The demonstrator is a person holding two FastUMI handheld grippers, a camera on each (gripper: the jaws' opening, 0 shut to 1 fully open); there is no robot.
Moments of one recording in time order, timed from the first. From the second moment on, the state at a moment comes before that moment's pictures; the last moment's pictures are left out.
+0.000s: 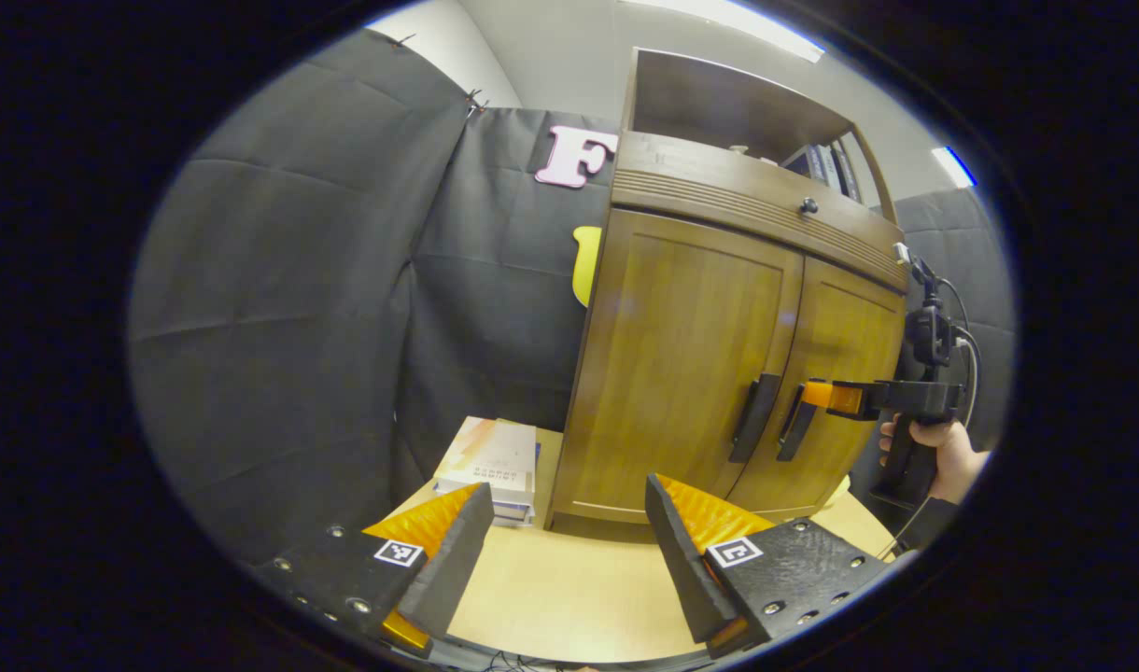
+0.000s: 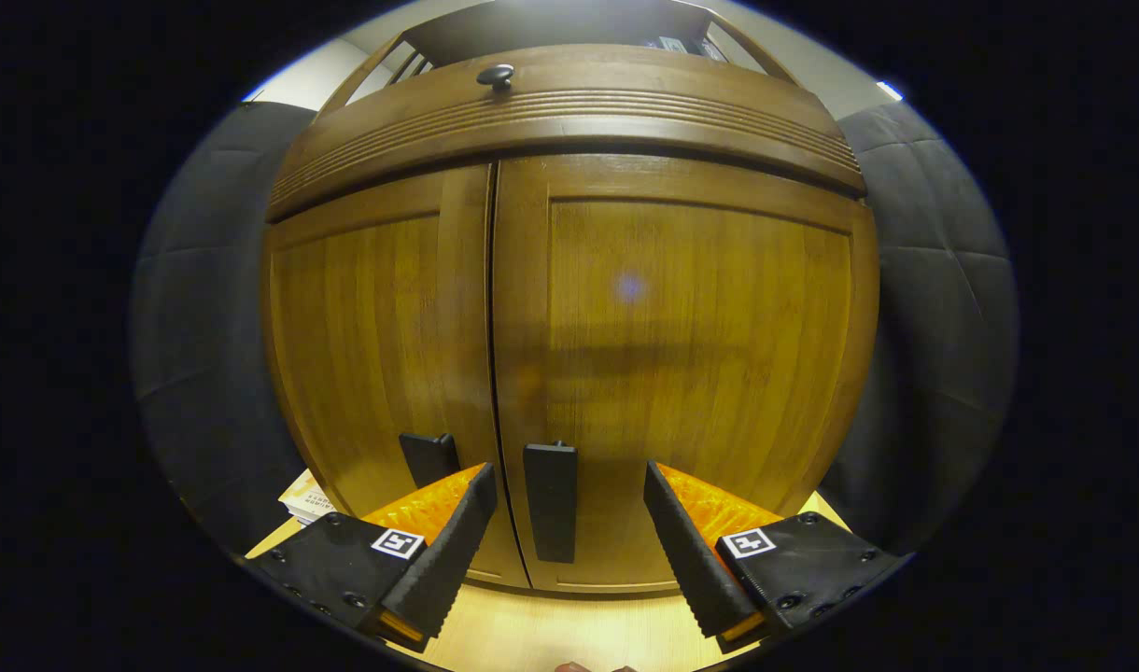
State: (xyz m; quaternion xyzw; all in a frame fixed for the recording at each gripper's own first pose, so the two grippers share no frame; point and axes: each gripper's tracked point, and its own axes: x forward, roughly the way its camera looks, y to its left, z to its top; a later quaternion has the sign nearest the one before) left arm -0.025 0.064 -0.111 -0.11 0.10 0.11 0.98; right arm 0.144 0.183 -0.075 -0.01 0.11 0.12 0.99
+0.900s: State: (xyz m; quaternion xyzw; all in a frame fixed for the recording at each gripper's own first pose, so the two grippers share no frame) left arm -0.006 0.060 -0.111 -0.10 0.11 0.08 0.99; right arm 0.174 0.194 -0.093 -0.01 0.14 0.10 0.98
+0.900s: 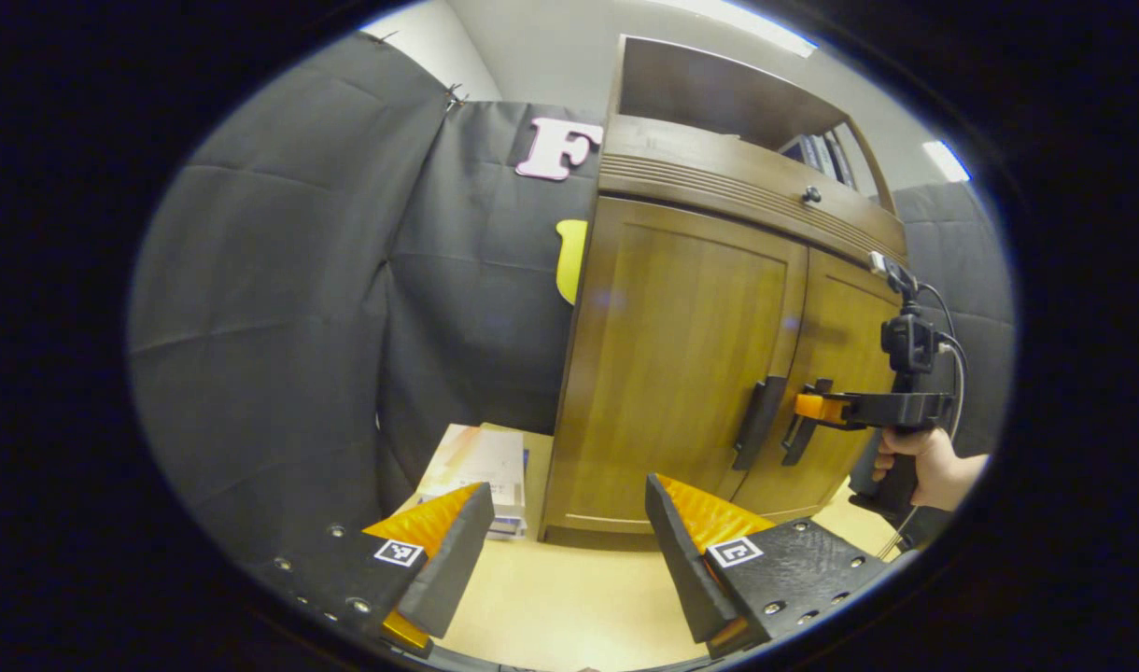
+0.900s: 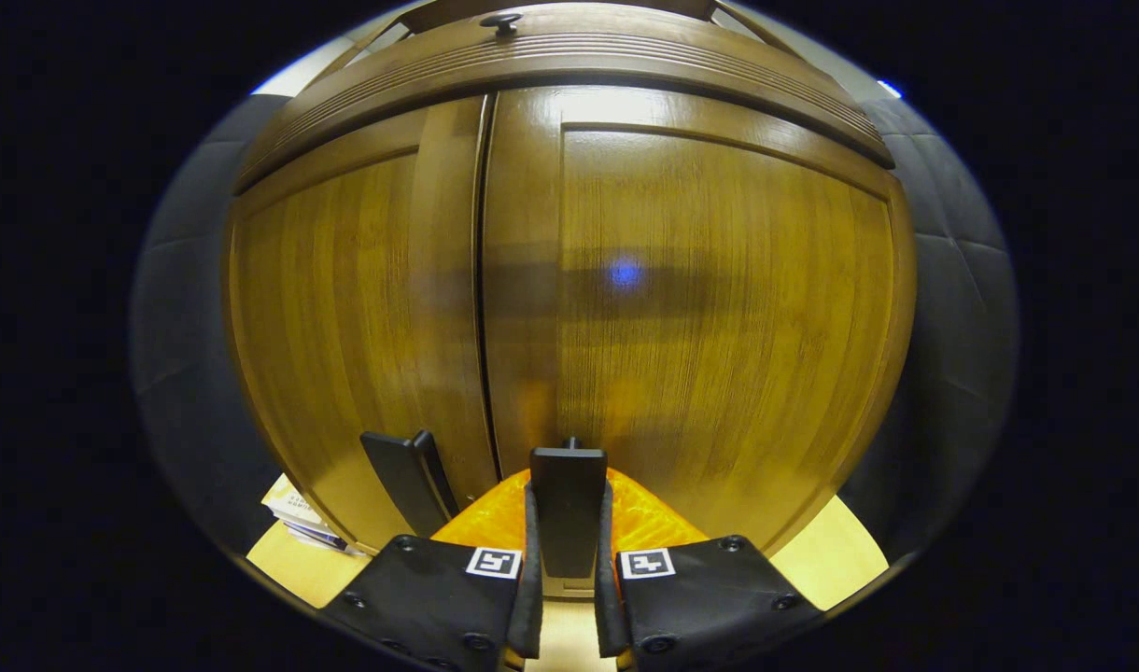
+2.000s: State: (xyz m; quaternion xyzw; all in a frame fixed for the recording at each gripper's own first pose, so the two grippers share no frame) left arm -0.018 0.041 -0.106 -0.09 0.11 0.06 0.99; right arm 0.088 0.155 -0.092 0.01 0.14 0.17 0.98
